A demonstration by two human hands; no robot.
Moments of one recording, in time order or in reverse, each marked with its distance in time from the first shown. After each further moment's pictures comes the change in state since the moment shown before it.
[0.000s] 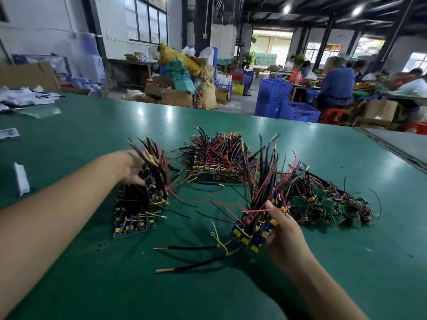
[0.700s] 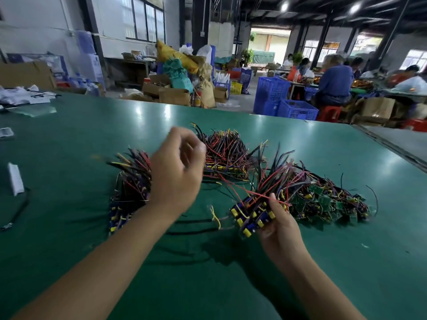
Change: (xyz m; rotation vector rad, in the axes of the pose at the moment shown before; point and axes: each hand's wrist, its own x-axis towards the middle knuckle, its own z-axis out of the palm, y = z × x) left_hand -0.149 -0.031 0.099 0.084 0.293 1.387; right_hand 0.011 0.007 -0.006 0.099 0.065 -0.101
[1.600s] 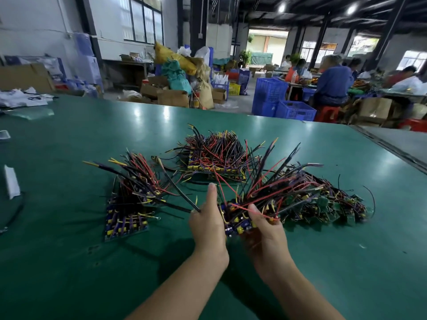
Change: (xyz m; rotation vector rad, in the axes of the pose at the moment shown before) left_hand -0.076 -0.012 0.082 -0.535 0.285 -1.407; right_hand -0.027 0.011 0.028 -0.056 0.024 -0.009
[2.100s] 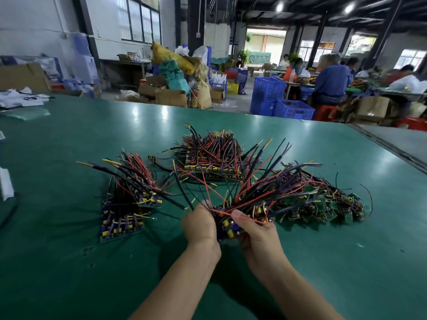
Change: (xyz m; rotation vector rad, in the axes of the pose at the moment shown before) left_hand 0.027 -0.005 -0.001 0.014 0.064 -0.053; right_hand 0.000 0.003 0.003 -0.089 -0.008 0.066
